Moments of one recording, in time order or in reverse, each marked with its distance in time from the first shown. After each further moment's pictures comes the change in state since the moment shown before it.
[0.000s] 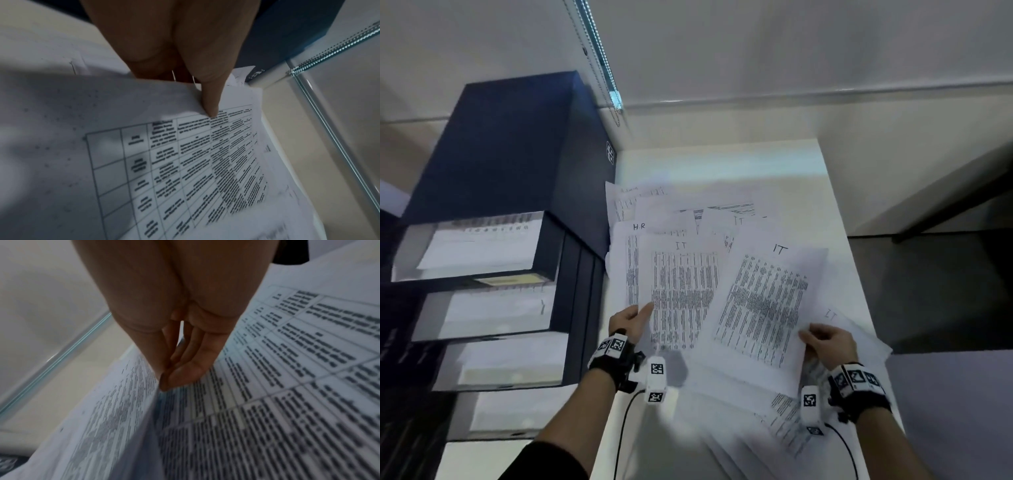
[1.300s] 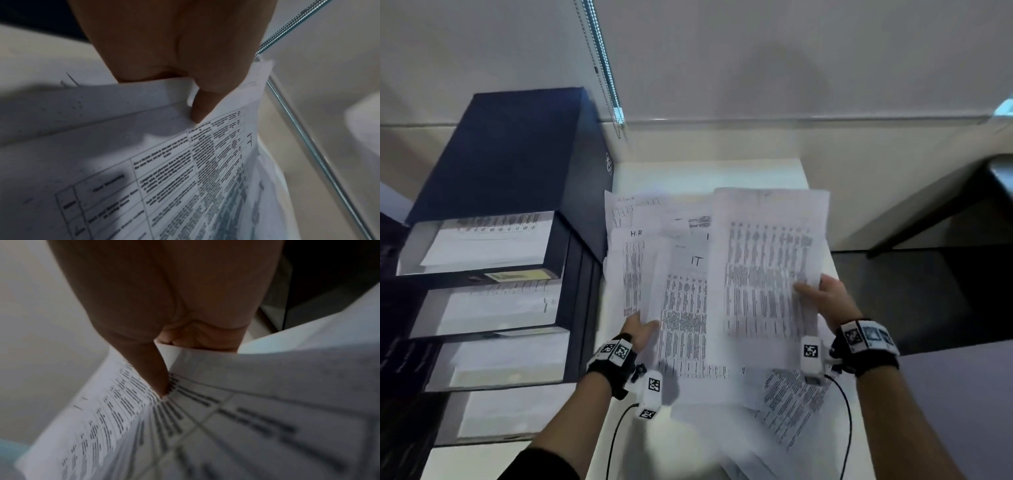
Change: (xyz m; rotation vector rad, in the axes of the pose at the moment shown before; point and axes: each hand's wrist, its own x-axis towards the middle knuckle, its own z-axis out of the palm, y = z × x) left_hand -0.016 0.008 -0.001 0.214 -0.269 -0.032; right_hand -0.021 -0.106 -0.041 0.227 -0.170 -0.270
